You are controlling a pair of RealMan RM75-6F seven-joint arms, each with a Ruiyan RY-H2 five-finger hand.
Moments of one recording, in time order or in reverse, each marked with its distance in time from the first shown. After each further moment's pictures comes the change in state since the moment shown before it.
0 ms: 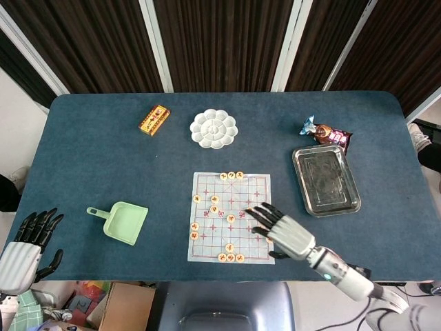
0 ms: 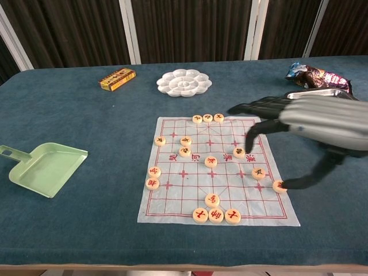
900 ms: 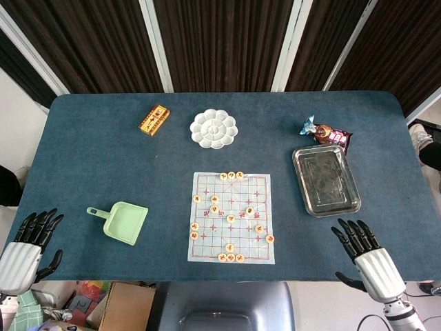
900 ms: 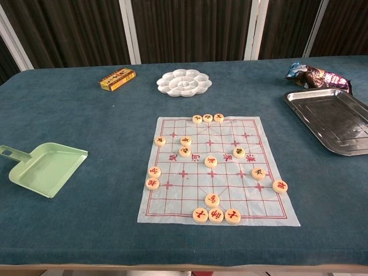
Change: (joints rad) left arm 0.002 0.000 0.001 -0.004 0.000 -0.005 0.020; right arm -0.516 0.159 -0.118 -0.011 0.050 0.556 -0.058
